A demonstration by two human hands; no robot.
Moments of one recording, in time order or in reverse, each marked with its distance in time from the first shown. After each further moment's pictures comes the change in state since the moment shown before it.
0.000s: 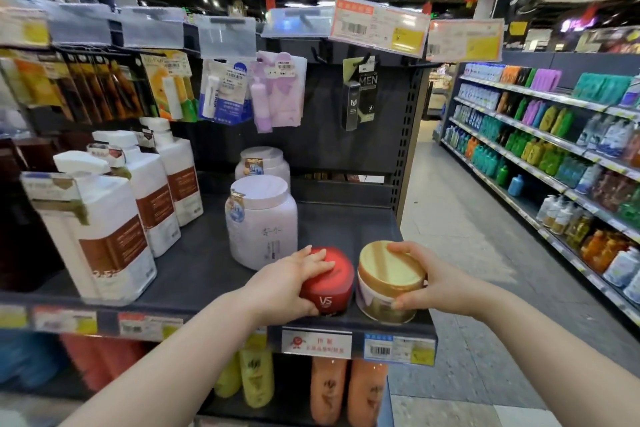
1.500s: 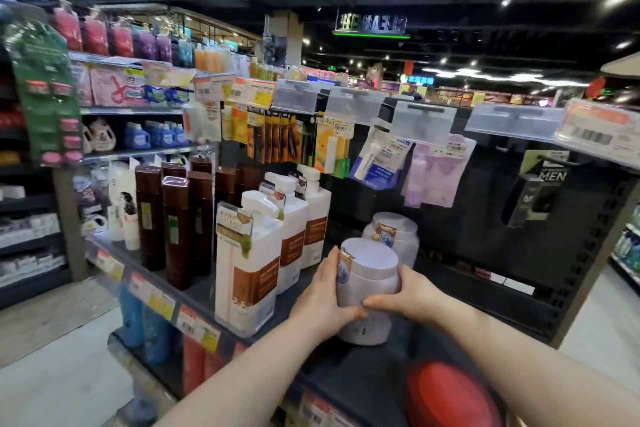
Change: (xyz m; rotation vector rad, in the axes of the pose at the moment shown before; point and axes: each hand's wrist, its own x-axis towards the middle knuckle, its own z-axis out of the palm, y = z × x) left_hand -0.005 -0.112 -0.030 -0.472 0.561 -0.544; right_hand 0.188 -0.147 0.074 -0.022 -0.078 -0.262
